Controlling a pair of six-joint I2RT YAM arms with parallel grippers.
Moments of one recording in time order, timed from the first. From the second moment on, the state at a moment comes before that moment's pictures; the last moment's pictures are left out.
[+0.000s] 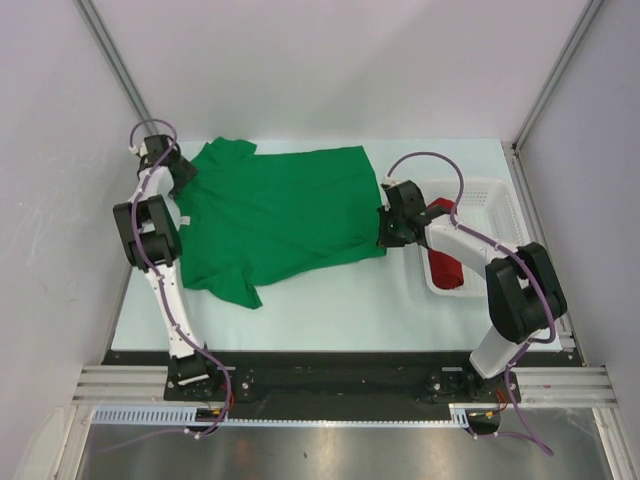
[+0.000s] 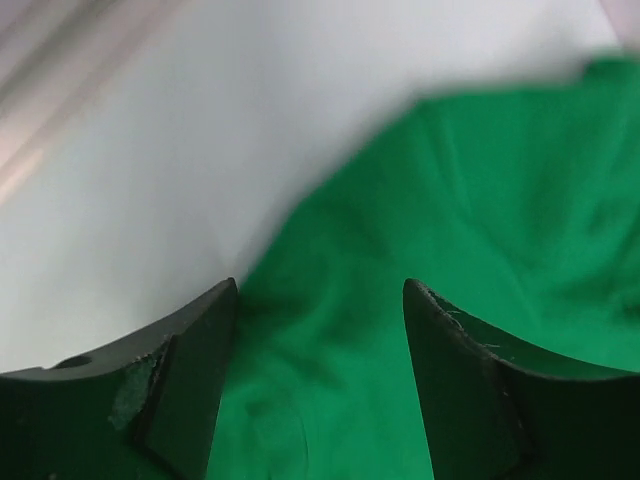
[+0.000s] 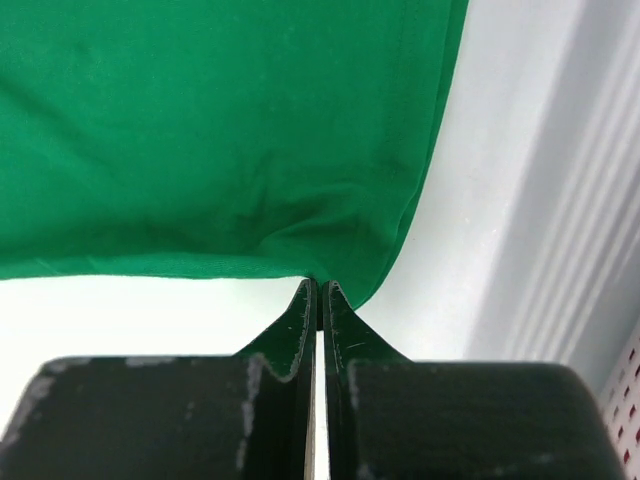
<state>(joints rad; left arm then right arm) 0.28 2.44 2.03 -0.37 -0.07 -0.58 0.47 1.66 1.13 -0.38 -0.03 0.38</state>
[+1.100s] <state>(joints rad) -0.37 1.40 0.91 -0.77 -0.65 -0.97 0.56 1.69 1.13 -0.41 0.08 0.39</state>
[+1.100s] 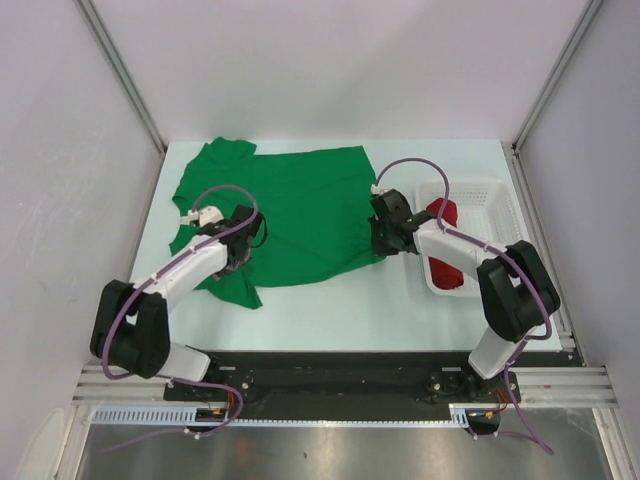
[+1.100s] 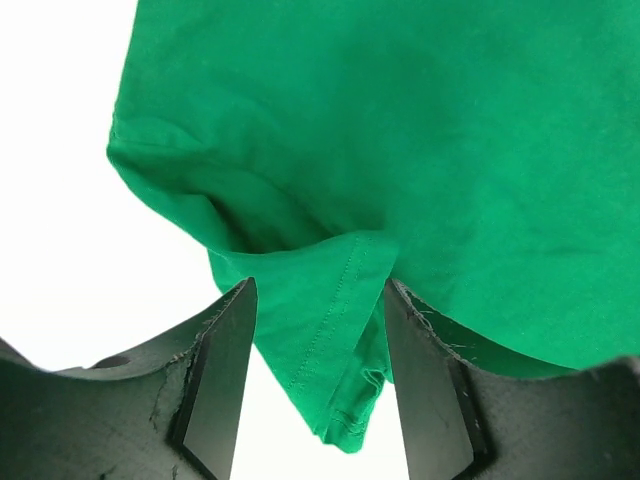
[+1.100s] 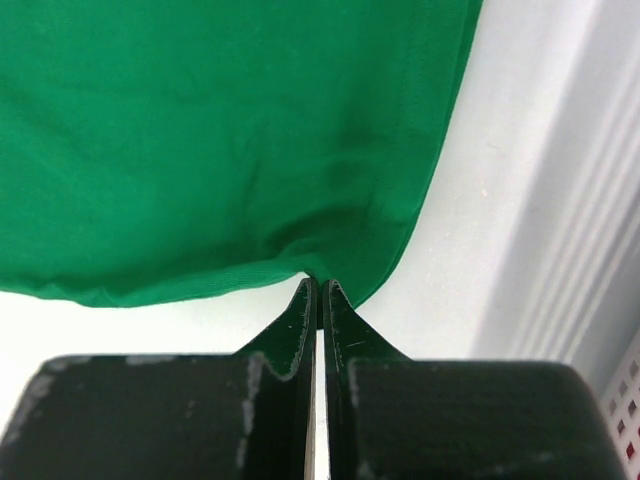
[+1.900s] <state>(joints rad) -0.46 1.72 1.14 -0.96 -0.71 -1.21 0.56 1.69 1.11 -0.40 0.04 0.39</state>
